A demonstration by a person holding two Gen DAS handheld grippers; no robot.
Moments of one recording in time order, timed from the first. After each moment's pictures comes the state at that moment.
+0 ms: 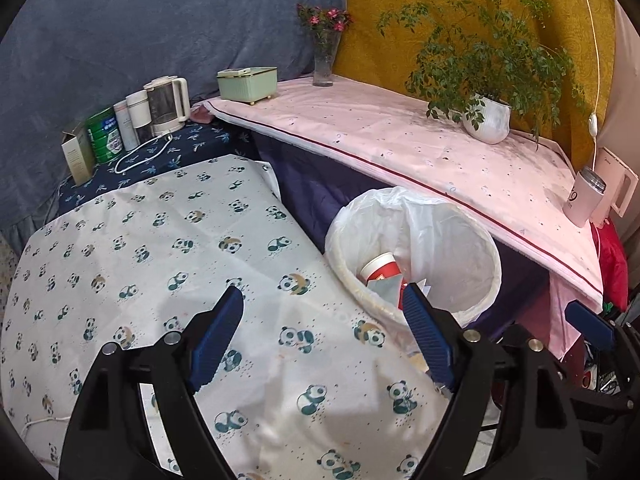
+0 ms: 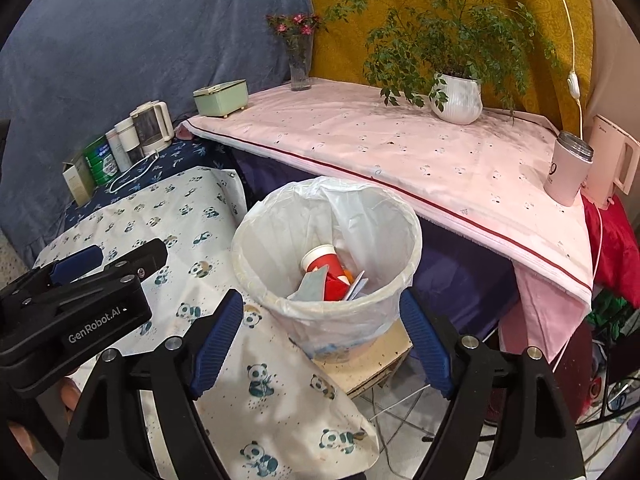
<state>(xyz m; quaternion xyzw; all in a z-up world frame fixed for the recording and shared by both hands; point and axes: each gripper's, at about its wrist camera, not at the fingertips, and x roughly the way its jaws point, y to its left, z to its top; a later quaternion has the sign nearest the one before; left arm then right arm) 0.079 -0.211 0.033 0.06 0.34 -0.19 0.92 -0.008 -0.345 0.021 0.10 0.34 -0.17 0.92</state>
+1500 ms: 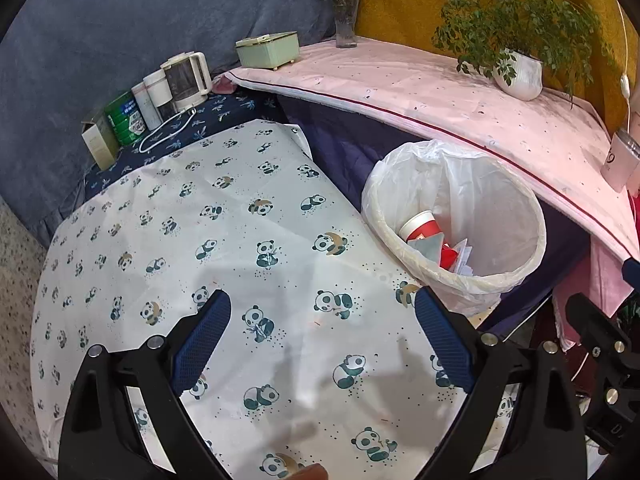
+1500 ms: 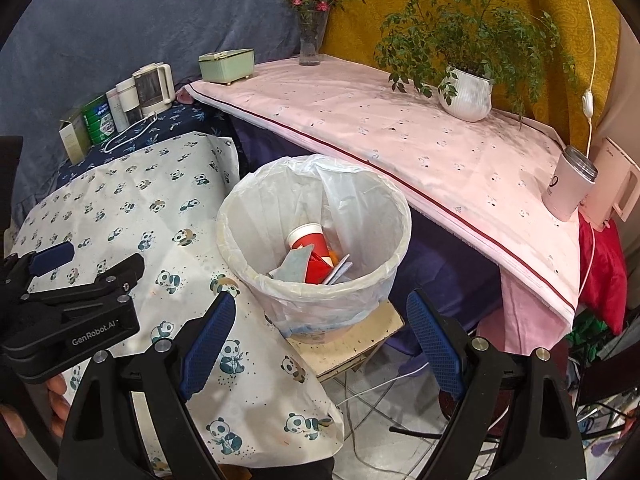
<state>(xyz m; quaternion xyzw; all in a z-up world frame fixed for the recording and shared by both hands) 0.089 -0.217 0.009 0.12 0.39 -0.13 0.90 -0.002 -0.352 0.019 0.05 0.39 -0.17 0.90</state>
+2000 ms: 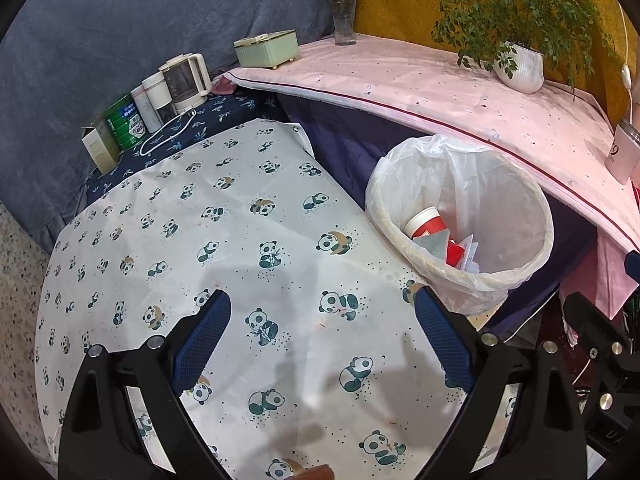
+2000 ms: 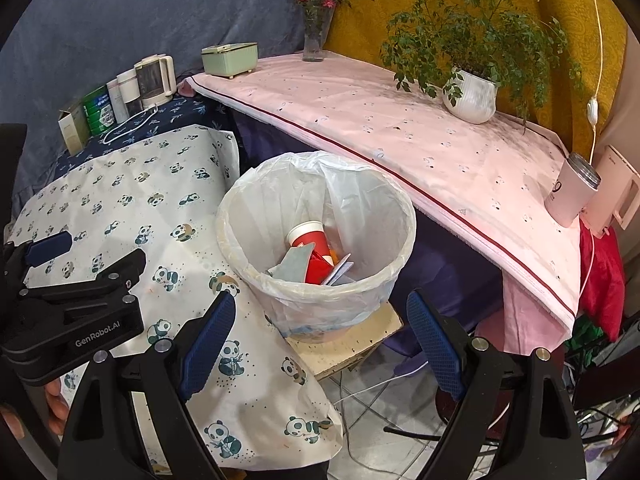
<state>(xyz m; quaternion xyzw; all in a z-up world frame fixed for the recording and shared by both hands) 0.092 -0.217 0.004 0.13 0.40 -0.13 0.90 0.007 -0.349 0.015 0.04 0.40 -0.17 0.90</state>
